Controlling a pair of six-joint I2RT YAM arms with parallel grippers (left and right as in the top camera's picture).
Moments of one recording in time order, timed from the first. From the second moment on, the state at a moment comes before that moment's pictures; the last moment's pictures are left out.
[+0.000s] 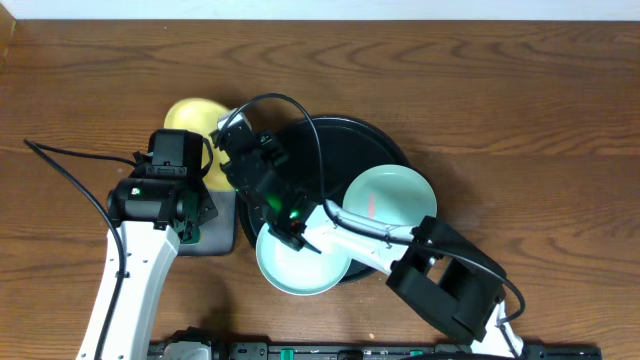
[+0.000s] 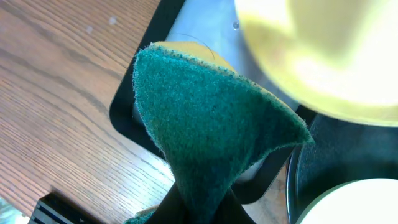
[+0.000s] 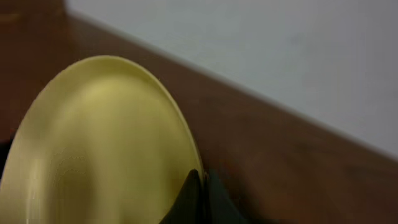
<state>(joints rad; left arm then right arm) -0.06 1.22 1.04 -1.14 -0.29 -0.51 1.01 2.10 1.40 0.38 0.54 0.00</state>
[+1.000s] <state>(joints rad) -0.06 1.22 1.02 -1.11 -0.29 -0.51 0.27 1.67 1.41 -0.77 0.12 0.47</state>
